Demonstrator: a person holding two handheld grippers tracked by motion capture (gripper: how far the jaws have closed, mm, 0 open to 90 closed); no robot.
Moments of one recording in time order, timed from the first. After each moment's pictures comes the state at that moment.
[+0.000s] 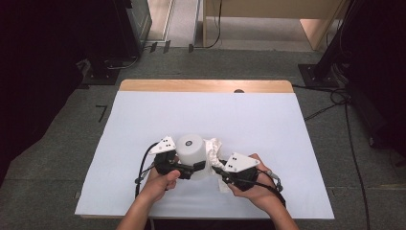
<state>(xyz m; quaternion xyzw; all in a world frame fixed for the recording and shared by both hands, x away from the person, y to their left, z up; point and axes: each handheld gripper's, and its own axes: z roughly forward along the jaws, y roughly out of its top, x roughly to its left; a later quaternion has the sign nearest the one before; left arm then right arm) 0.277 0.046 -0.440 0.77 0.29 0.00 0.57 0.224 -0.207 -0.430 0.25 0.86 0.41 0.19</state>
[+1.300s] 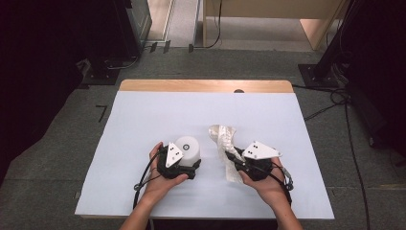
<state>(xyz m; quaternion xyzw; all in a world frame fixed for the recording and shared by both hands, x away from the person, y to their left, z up) 0.270 0.031 -0.479 0.79 0.35 0.23 0.45 0.236 -0.243 -0.419 0.35 0.79 0.46 0.22</state>
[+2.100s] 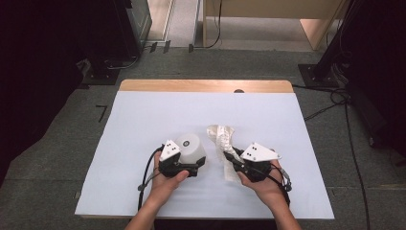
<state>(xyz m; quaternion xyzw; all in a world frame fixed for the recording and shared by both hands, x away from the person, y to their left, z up) 0.273 0.035 -0.456 0.76 0.35 0.06 0.55 0.232 -0.238 -0.418 0.33 0.78 0.48 0.23</state>
